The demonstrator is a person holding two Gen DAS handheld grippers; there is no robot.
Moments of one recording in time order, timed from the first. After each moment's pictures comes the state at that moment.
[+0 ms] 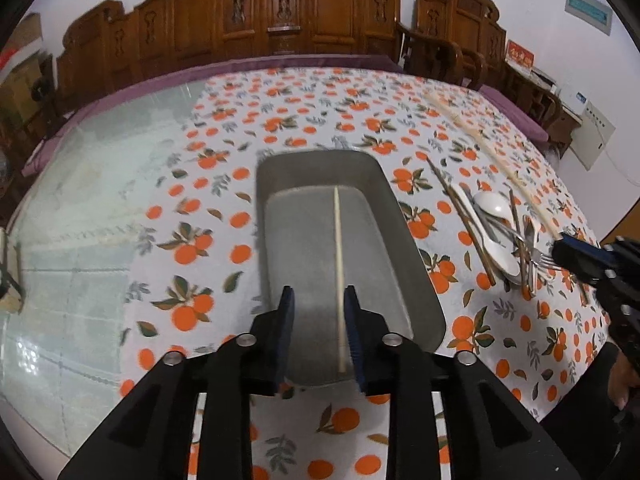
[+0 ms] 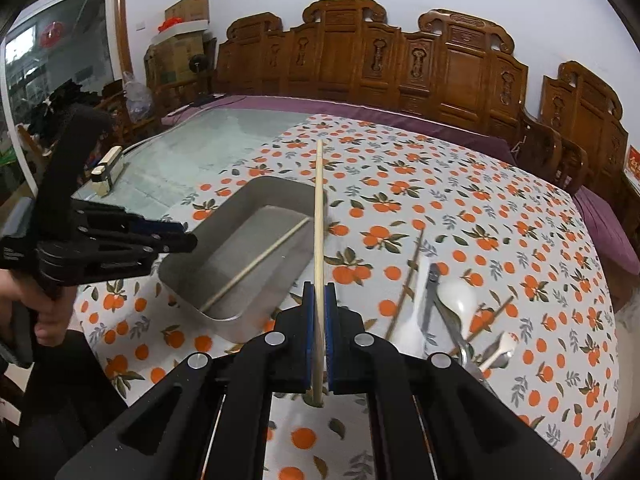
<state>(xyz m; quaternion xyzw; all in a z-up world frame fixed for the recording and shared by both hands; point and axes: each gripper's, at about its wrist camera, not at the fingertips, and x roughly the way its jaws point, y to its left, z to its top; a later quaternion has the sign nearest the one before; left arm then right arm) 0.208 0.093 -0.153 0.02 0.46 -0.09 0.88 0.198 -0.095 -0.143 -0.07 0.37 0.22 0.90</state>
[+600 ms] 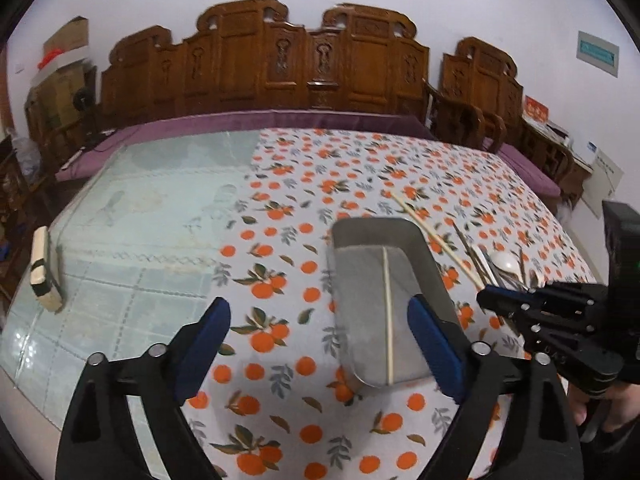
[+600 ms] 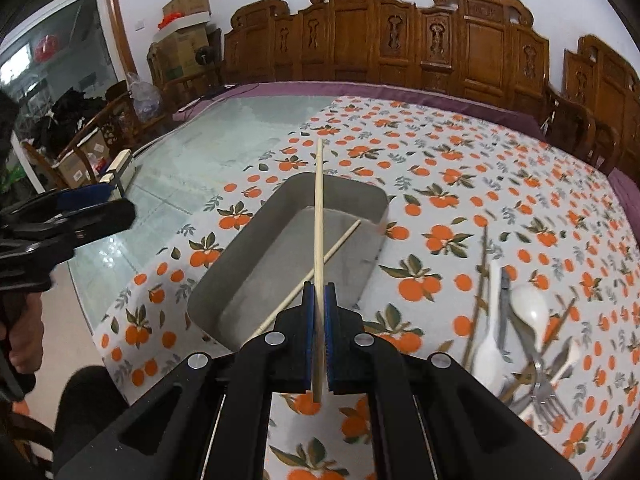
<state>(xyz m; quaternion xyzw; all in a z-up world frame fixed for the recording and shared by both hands) 0.182 0.152 -0.105 -0.01 0.38 -0.04 0.93 0.235 -0.035 -0.161 -0.03 0.42 0.25 0.88</state>
